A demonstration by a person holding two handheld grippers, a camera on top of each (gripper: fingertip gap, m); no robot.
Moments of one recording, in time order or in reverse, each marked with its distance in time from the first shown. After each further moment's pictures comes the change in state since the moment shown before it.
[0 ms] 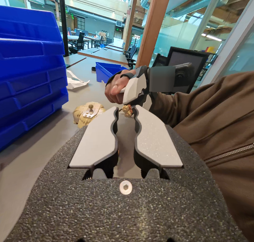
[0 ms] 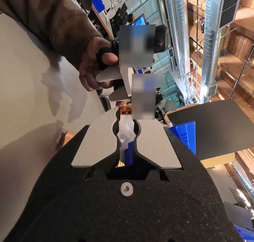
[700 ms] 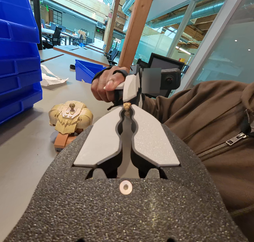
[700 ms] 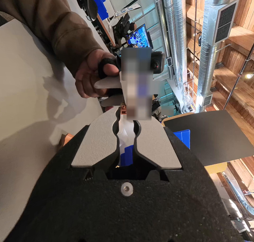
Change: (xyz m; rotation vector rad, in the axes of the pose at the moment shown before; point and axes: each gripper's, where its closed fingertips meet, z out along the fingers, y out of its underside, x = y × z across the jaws) left arm 0.015 0.007 0.009 0.023 0.147 -0.110; right arm -0.002 -0.012 -0.004 0.041 -0.008 -0.063
